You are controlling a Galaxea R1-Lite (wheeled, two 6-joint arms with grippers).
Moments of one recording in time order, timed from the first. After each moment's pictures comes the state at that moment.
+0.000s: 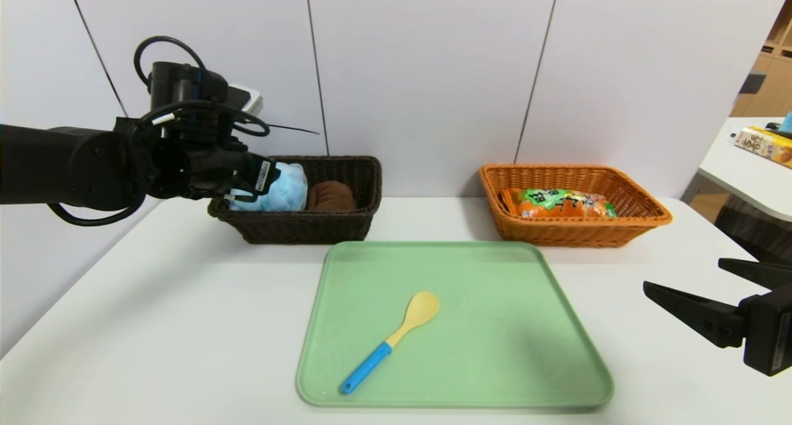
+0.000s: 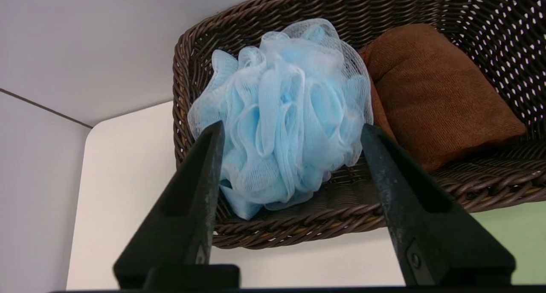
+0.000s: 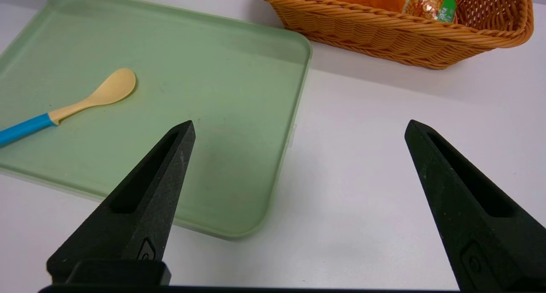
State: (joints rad) left arm -0.27 1.80 -1.31 -0.10 0.23 0.18; right arm 0.43 1.01 -0.61 -0.02 -0.18 0.04
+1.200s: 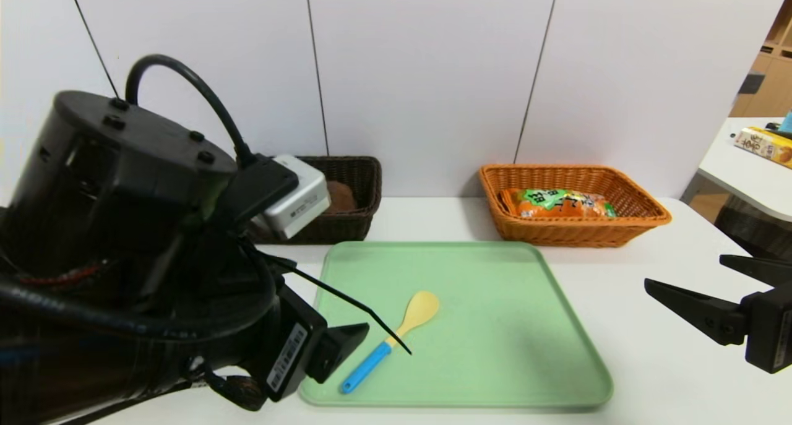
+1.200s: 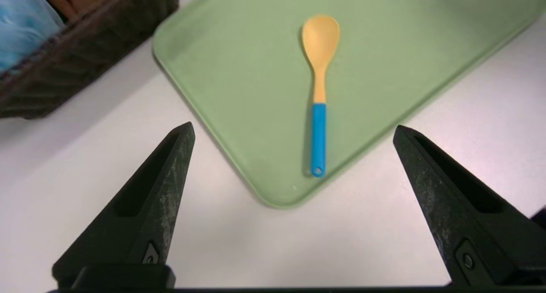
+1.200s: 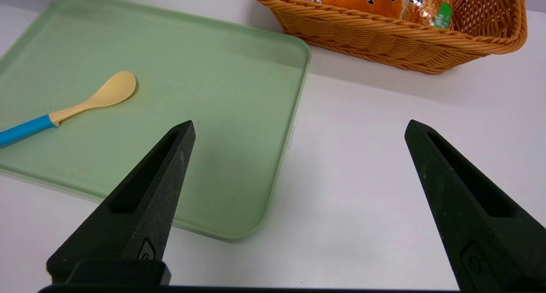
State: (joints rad) left arm -0.95 1.40 -1.09 0.32 0.30 -0.11; right arm 0.43 1.01 -0.62 -0.02 -0.18 0.03
